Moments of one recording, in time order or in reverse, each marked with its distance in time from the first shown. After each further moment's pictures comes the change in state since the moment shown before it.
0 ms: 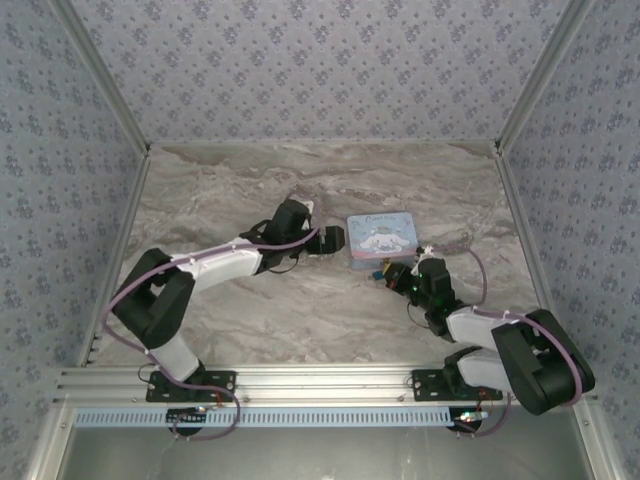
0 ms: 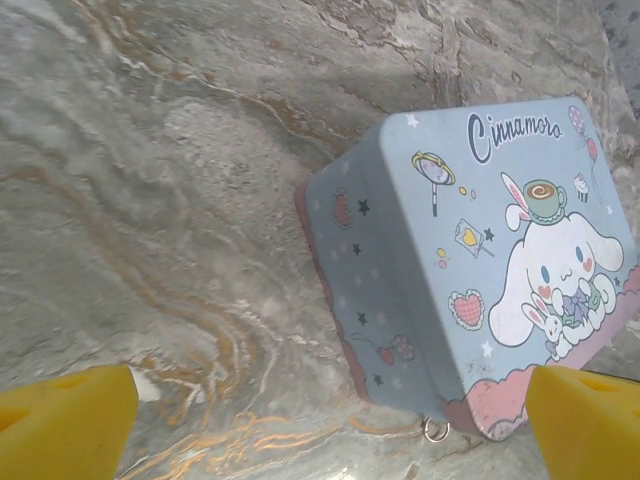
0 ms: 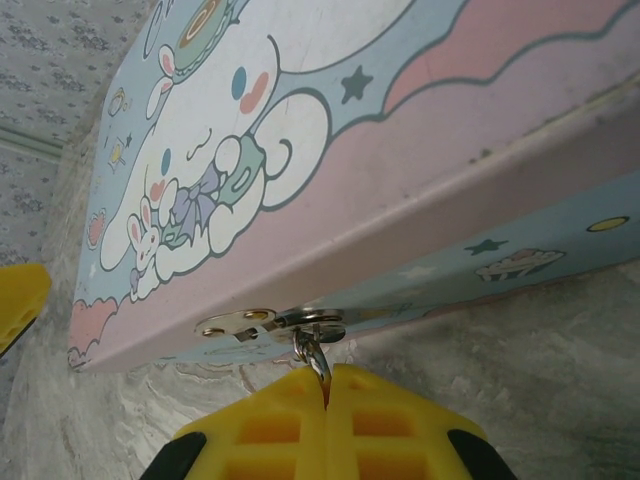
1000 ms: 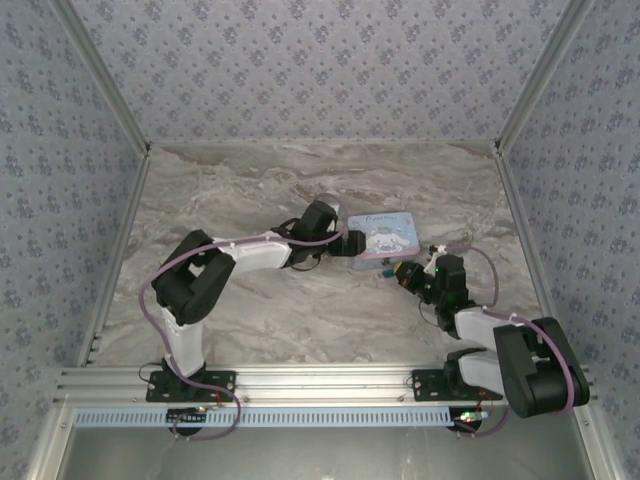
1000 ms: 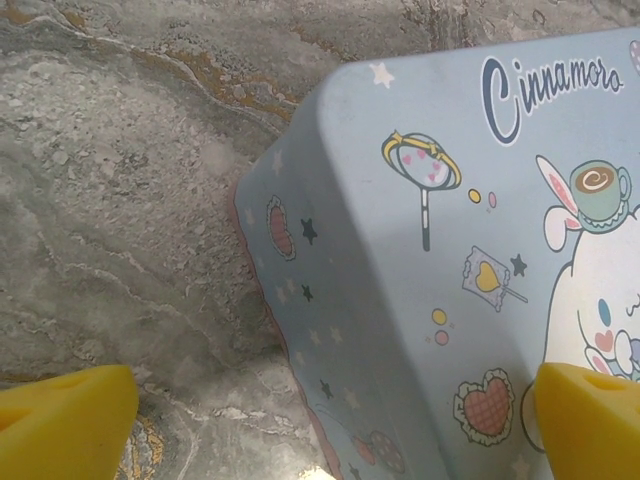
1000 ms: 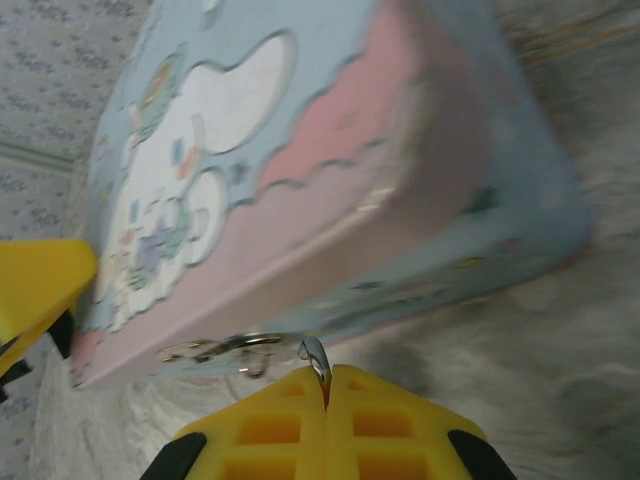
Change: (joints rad) left arm -0.052 0.229 0.148 0.018 -0.003 -0.001; right arm -0.205 -0.019 -0.009 -0.047 -0.190 -0.045
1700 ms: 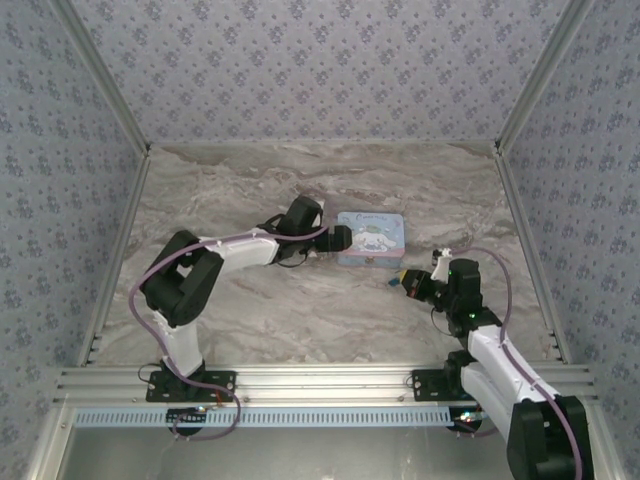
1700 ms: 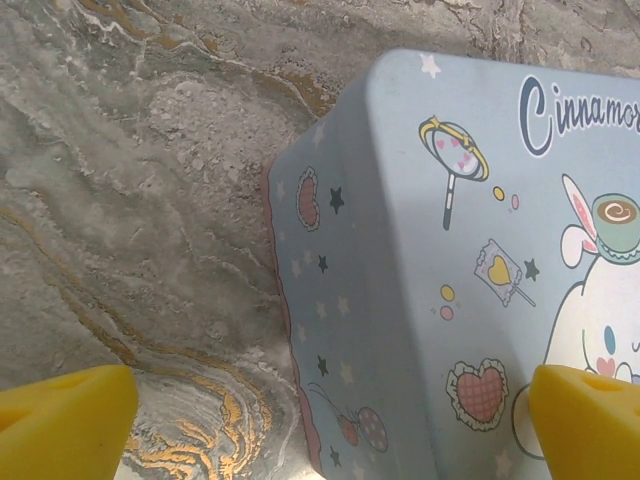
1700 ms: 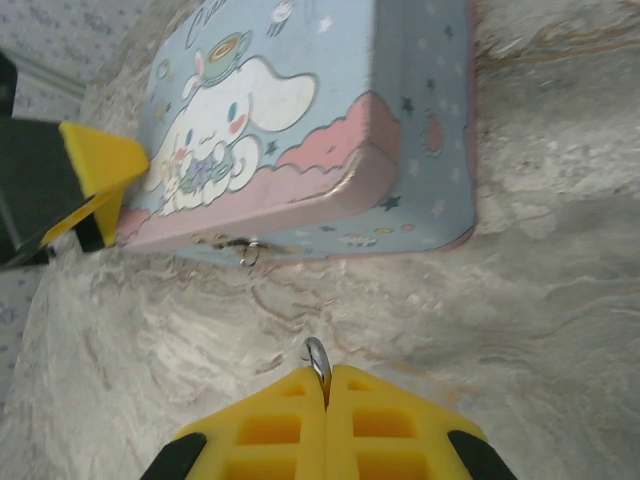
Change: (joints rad) left arm 0.076 -0.056 -0.036 -0.041 0.031 0.019; right arm -0.034 -0.410 0.061 -0.517 -0.124 -0.230
